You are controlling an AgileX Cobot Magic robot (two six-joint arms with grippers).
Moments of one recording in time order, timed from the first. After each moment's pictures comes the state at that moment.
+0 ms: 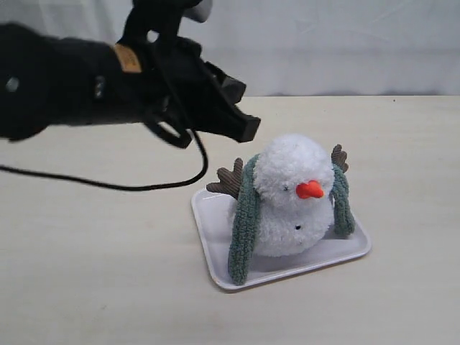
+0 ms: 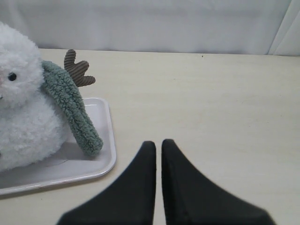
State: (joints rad) left arm -0.77 1.45 -1.00 -0.29 0.08 0.29; right arm 0.01 0.01 0.00 -0.10 0.36 0.04
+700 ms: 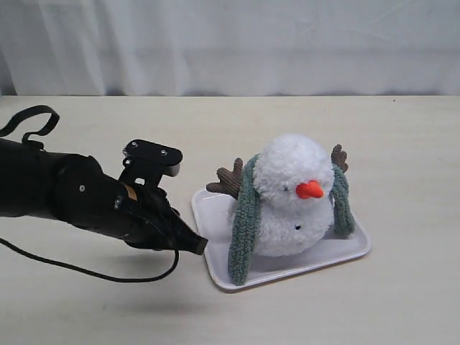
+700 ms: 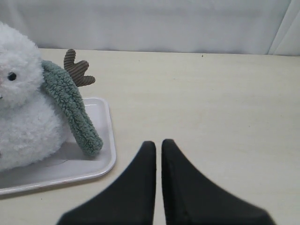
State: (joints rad) left arm -0.64 1.75 -0.80 -0.40 0.19 0.22; right arm 0.01 0.01 0.00 -0.10 0.36 0.04
